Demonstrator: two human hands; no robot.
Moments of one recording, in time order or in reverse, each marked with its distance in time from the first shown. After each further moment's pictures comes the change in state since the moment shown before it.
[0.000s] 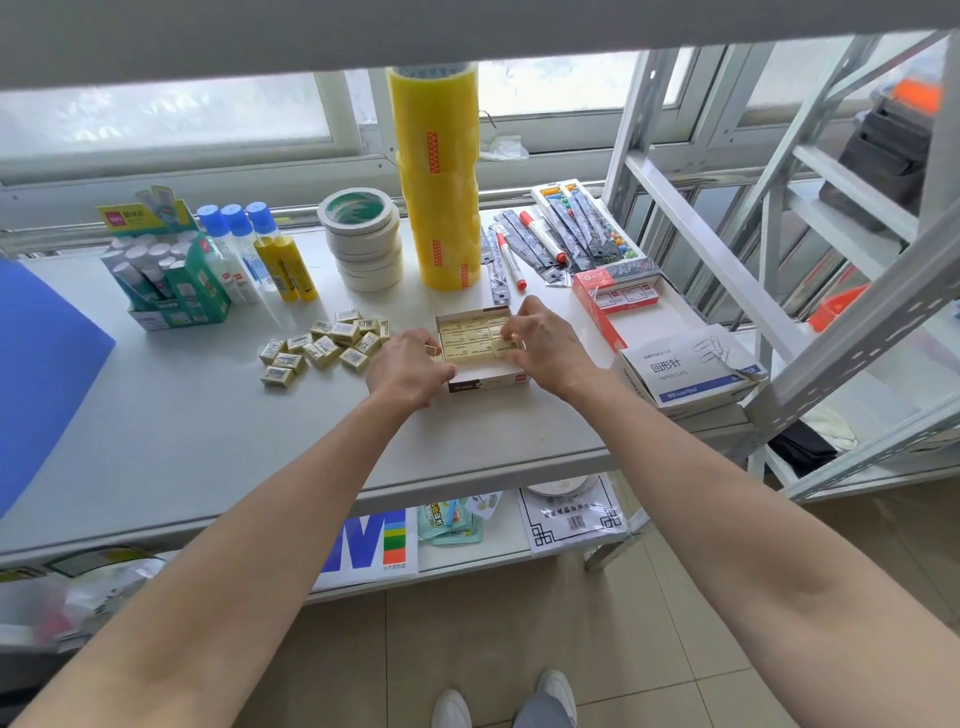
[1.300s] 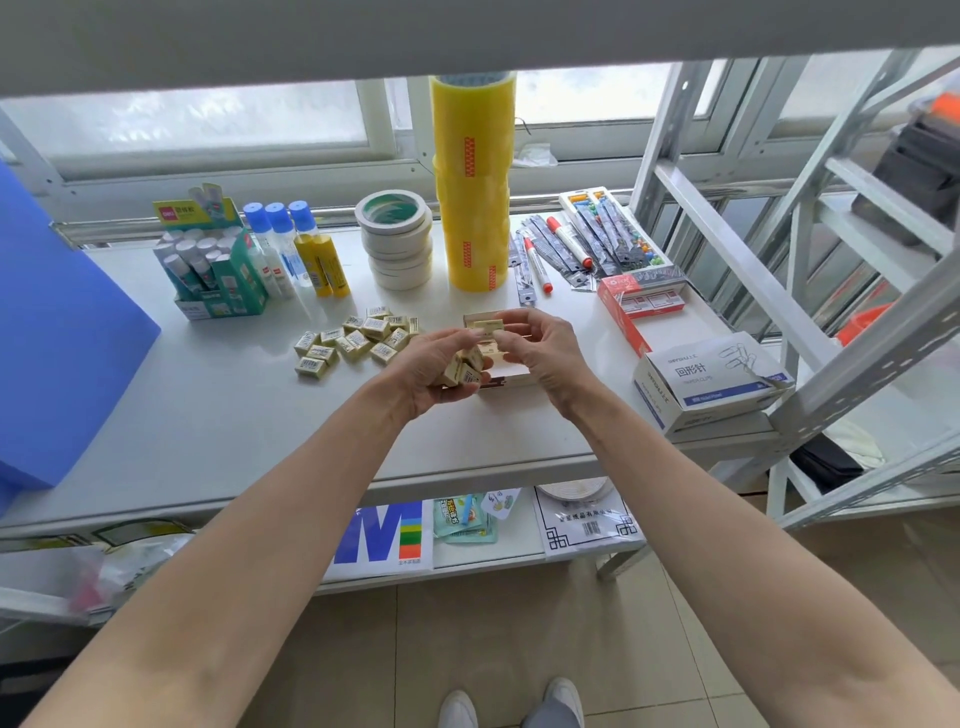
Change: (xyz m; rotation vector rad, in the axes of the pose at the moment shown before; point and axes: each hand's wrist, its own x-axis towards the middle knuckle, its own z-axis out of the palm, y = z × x) left_hand -0.025 0.002 -0.029 -1.041 -0.431 -0.211; right_hand -0.019 -0.041 0.009 1.183 0.054 0.186
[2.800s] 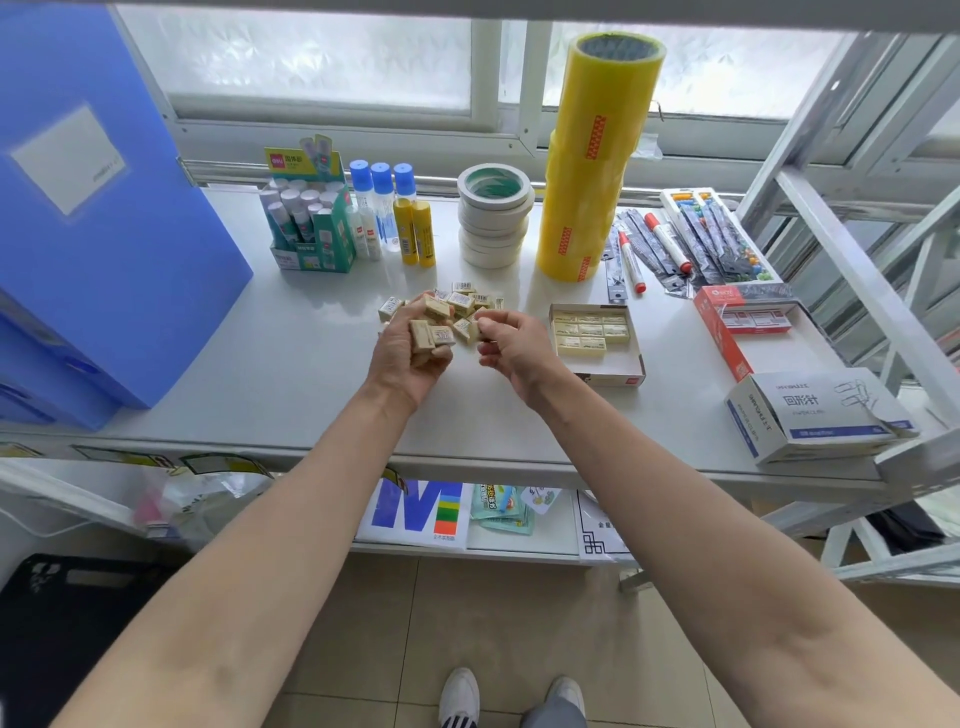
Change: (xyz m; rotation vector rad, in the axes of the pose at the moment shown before) left_hand 0.001 -0.029 -0.105 -0.790 0.169 0.246; right_hand 0.021 0.009 0.126 0.117 -0.076 0.280
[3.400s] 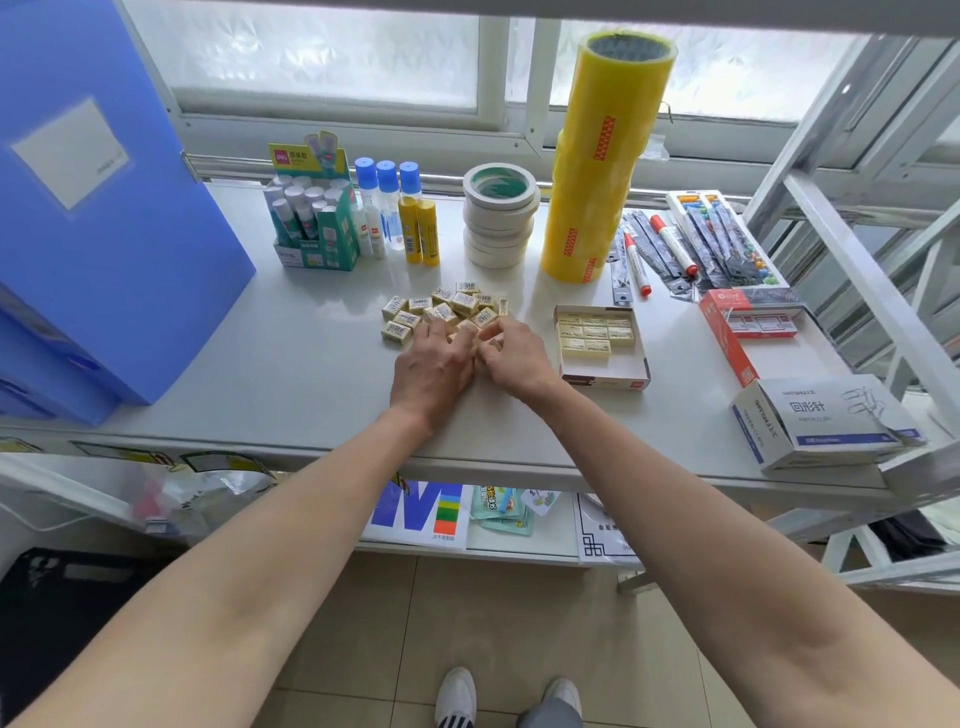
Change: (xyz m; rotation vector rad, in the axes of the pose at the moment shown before) left_hand 0.015 -0.037 -0.024 2.111 0.100 0.927; right_hand 0.004 0.006 0.000 -0.851 0.023 -0.204
